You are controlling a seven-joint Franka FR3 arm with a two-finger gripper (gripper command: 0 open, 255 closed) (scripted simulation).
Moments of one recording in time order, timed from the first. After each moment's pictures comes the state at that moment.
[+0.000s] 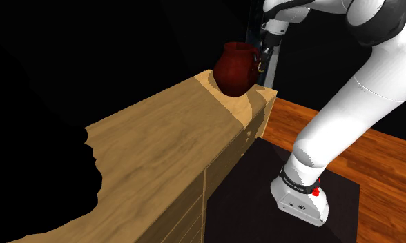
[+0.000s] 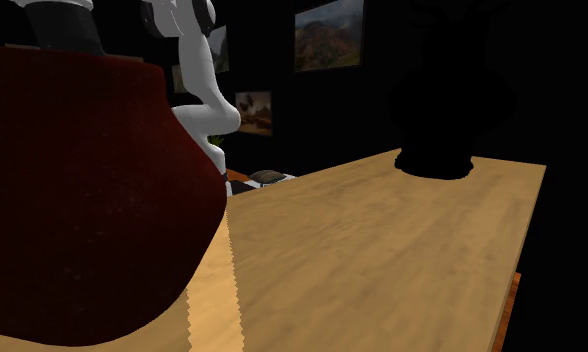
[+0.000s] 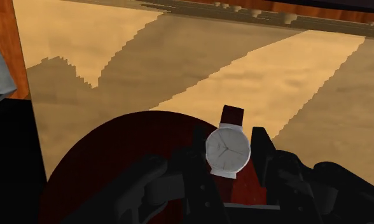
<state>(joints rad) -0.14 -0.22 -0.64 -2.01 0.01 1.81 -0.88</state>
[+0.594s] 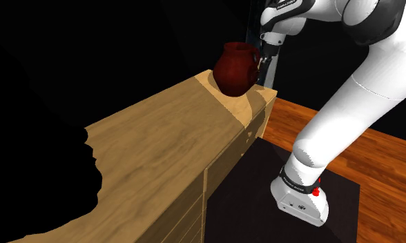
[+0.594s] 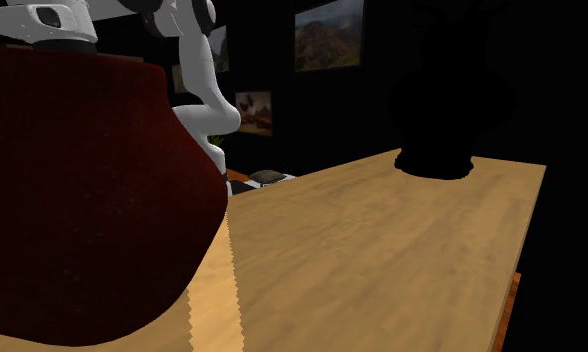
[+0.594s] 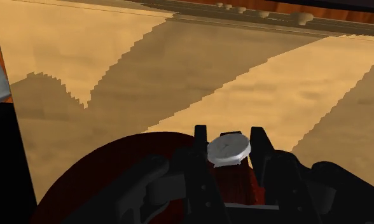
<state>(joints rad) -0.15 -0.19 -0.66 -2.11 0.02 1.92 -0.90</state>
